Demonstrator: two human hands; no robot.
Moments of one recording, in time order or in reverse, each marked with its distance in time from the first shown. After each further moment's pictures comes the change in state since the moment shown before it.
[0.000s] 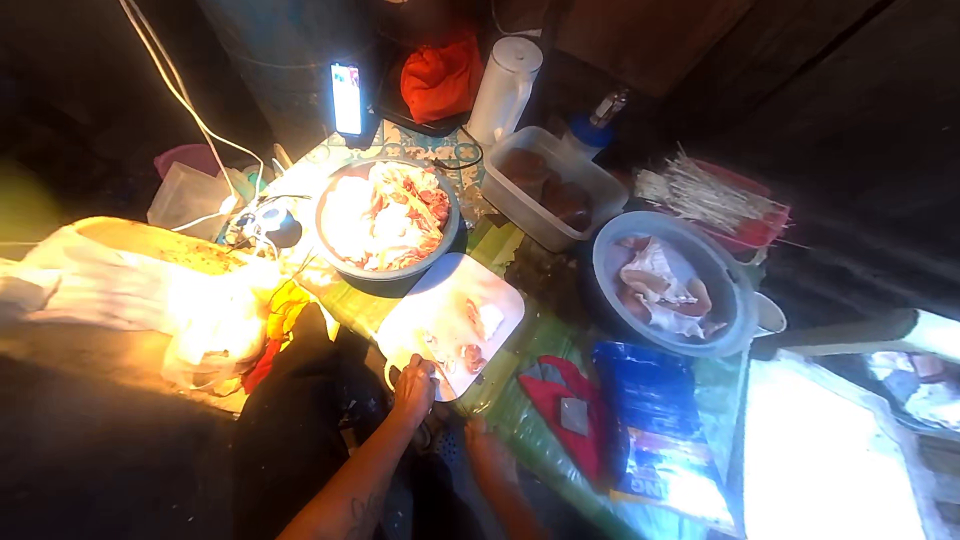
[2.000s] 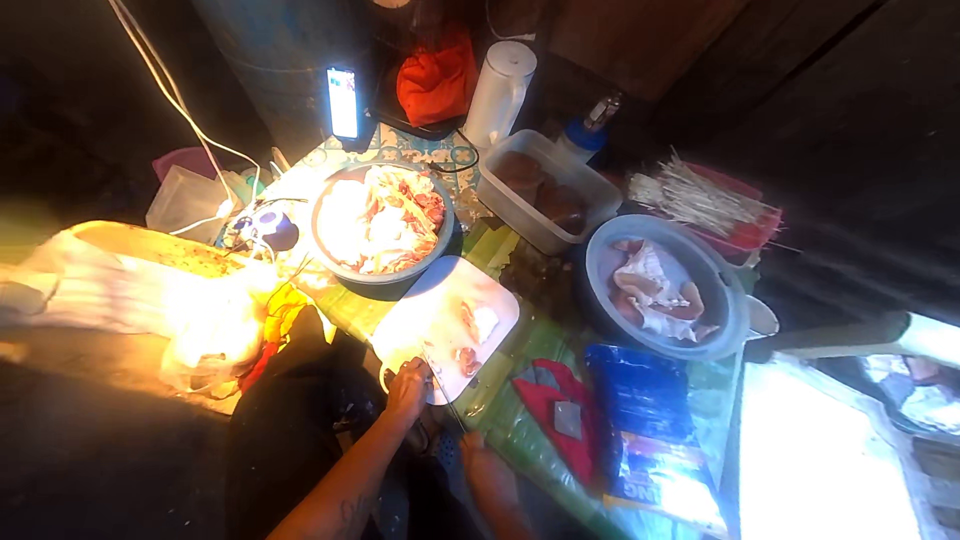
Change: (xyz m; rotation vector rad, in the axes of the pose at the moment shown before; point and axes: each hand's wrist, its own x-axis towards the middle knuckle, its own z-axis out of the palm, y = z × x) left_hand 0.003 -0.008 0.002 0.044 0.007 0.133; right_hand -0.019 0.014 0.001 -0.006 0.014 -0.064
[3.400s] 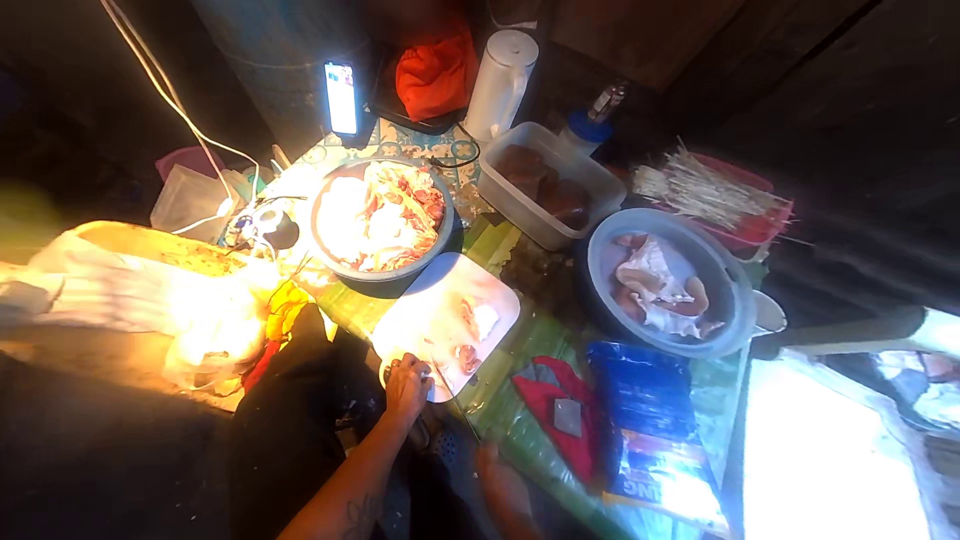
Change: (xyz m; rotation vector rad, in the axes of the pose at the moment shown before) left_hand 0.000 0.004 0.003 -0.007 0.064 -0.160; right_hand 0.008 0.030 0.014 0.028 -0.053 0.076
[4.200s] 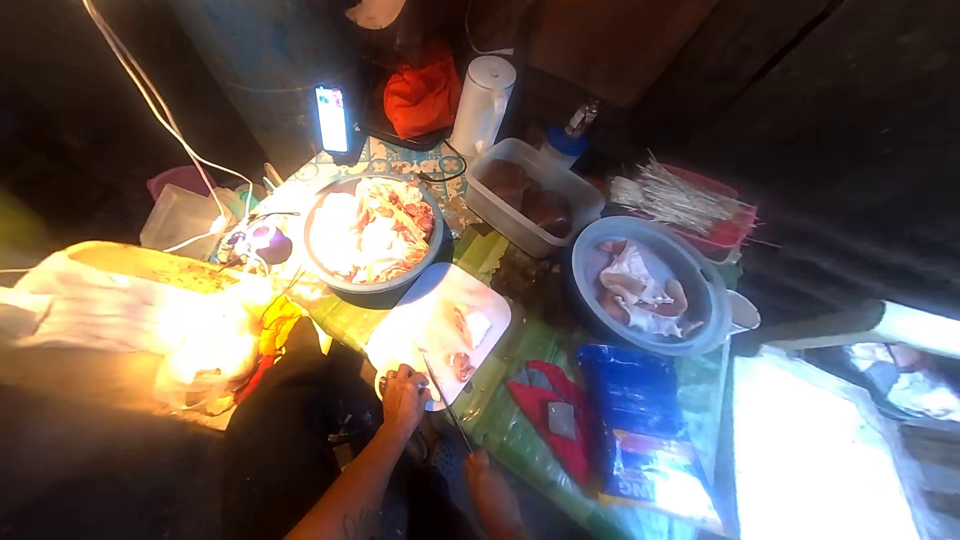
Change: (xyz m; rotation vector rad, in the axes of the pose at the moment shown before) left_hand -0.006 0.002 0.000 0.000 0.000 0.023; right_hand -0.002 -0.006 0.010 0.125 -0.020 -0.024
